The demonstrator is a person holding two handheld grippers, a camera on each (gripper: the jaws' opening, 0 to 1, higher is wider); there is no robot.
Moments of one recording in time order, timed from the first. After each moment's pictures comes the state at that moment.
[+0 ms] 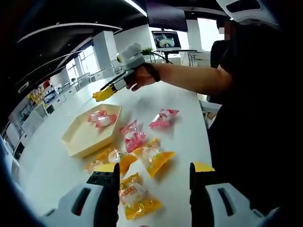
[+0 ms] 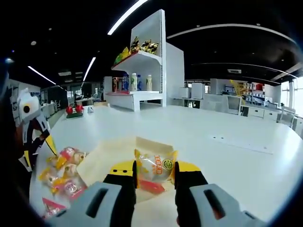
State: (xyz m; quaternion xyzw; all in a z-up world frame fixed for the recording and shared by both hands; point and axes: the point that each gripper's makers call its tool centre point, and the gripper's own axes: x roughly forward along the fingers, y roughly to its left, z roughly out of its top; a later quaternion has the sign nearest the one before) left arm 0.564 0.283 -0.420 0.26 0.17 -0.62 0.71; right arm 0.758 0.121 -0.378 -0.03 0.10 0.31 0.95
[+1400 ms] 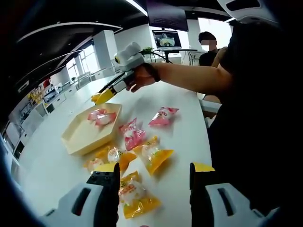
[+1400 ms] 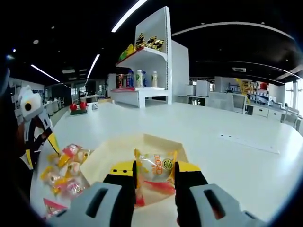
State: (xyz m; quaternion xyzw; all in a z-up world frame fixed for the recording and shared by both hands) left arm 0.563 0.284 -0.423 0.26 0.18 -0.62 0.71; right arm 0.758 0.134 -0.390 -0.04 0.12 0.33 0.94
